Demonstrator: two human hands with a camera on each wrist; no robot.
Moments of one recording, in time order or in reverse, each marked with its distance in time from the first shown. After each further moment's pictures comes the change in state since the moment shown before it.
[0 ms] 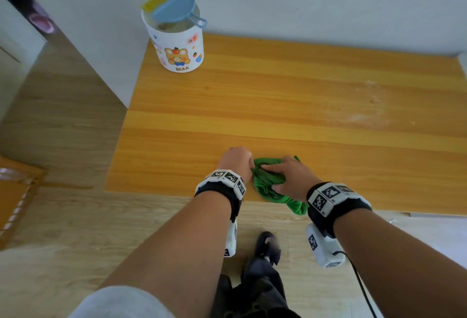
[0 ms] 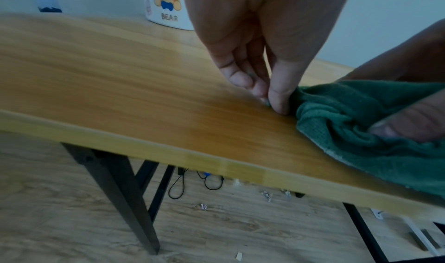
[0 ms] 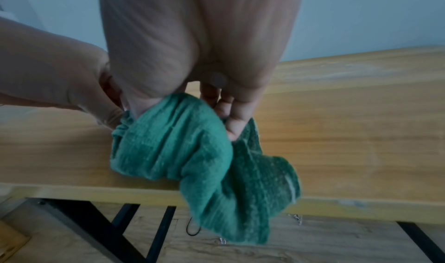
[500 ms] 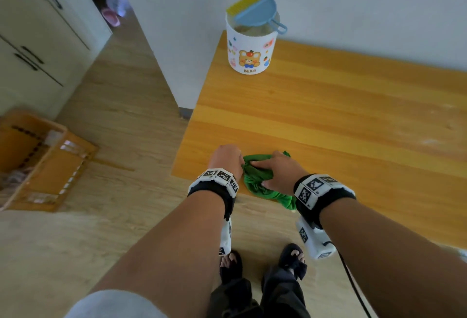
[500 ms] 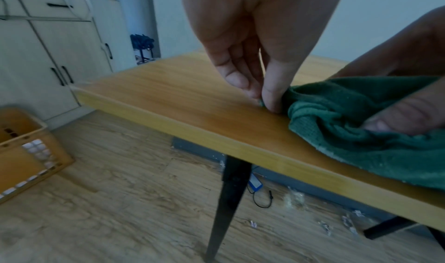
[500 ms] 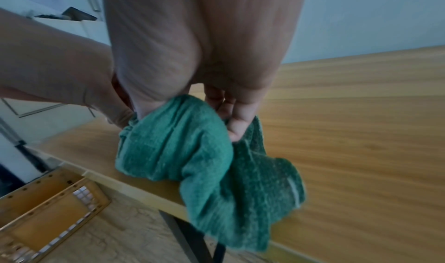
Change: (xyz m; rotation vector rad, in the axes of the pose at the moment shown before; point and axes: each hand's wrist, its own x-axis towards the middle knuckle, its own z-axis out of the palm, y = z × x) left_hand -0.048 -0.128 -0.046 -0.056 0.125 -0.234; right_hand 0.056 -0.141 0.019 -0.163 -0.090 -0.196
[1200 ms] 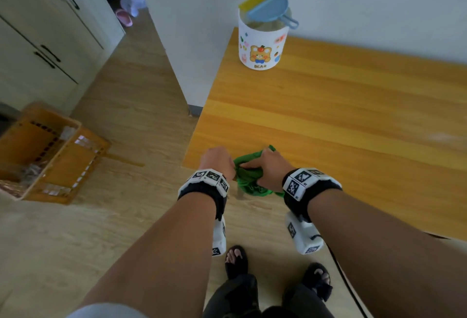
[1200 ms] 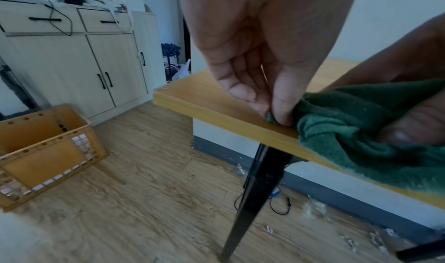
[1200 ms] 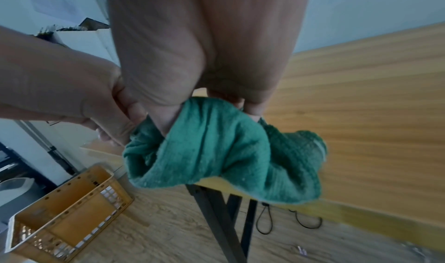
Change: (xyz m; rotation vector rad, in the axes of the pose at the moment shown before) left_hand -0.024 -0.035 -0.002 -0.043 -0.036 -0.193; right_hand 0.014 -0.036 0.018 -0.036 -0.050 -0.063
